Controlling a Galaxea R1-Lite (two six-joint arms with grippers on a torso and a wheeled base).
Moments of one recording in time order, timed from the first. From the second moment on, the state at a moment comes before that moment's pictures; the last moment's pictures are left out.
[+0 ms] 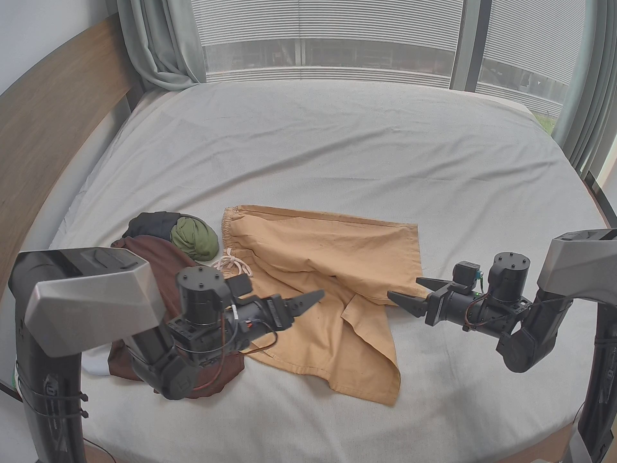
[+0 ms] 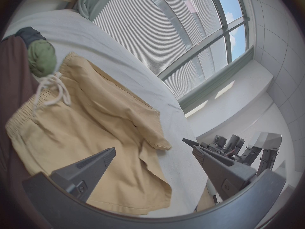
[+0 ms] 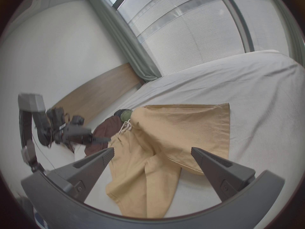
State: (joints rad) left arm -0.50 2.30 -0.71 -1.36 -0.31 -0.64; right arm 0.28 2.26 -0.57 -1.45 0.47 0.21
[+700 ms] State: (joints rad) left arm -0.27 2.27 -0.51 -1.53 -0.33 -0.59; right arm 0.35 2.36 -0.85 -1.03 0.46 -0.13
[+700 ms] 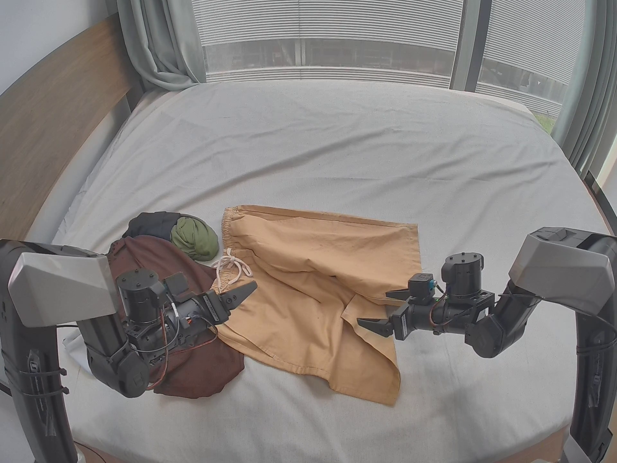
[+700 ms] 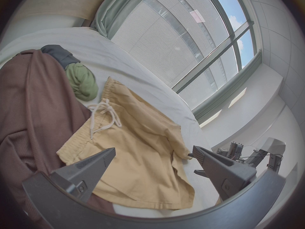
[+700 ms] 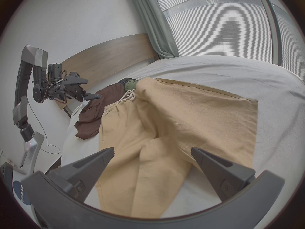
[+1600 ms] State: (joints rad) left arm -0.21 2.30 -0.48 -1.55 -0.34 -0.59; right arm 0.42 2.48 -0.99 -0.90 0.39 -0.18
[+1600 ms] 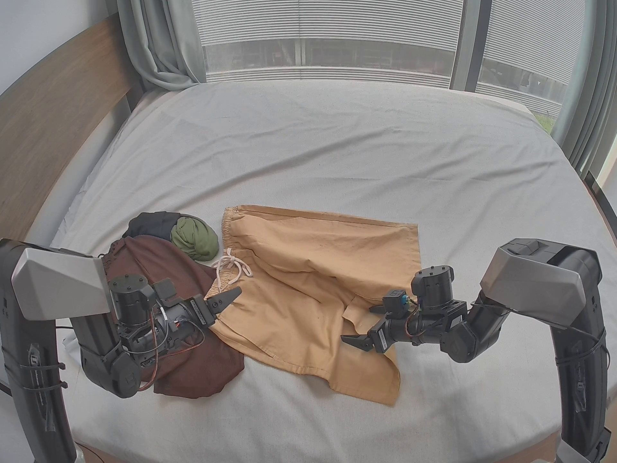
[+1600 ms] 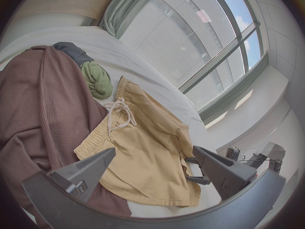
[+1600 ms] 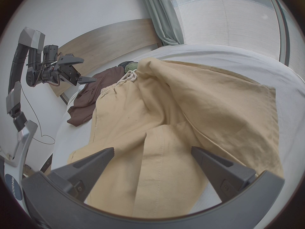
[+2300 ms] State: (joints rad) left arm -0.21 2.32 -0.48 -1.55 -0.34 -0.58; right arm 0.38 2.53 -1.01 -0.96 0.35 -0.18
